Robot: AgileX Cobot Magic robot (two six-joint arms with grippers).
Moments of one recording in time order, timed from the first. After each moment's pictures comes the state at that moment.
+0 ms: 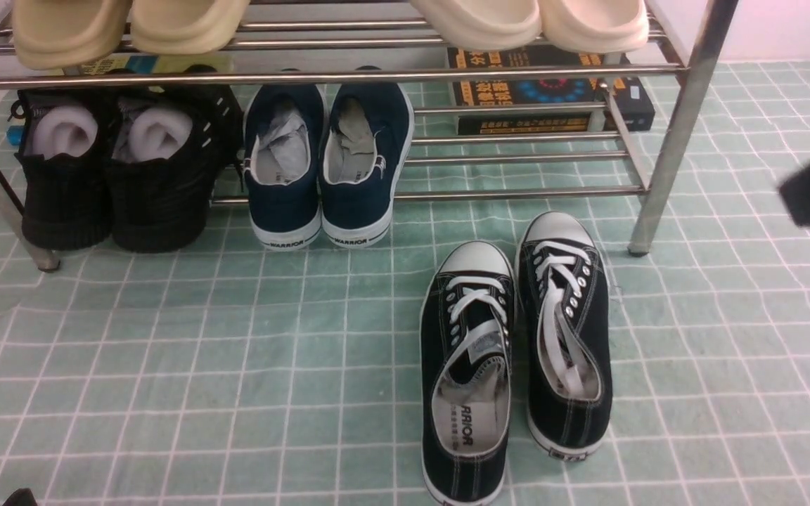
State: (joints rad) right arm 0.52 1.04 -1.37 0.20 1.25 0.01; left arm -0.08 -0.01 0.02 0.12 0.36 -0.21
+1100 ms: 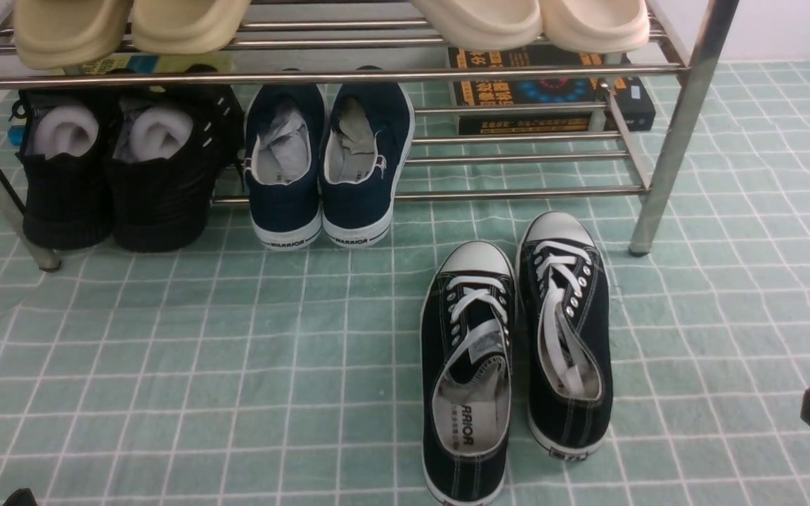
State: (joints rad) right arm 0.52 0.40 -0.28 0.20 0.23 -0.10; left arm -0.08 -0.01 0.02 0.12 0.36 -0.21
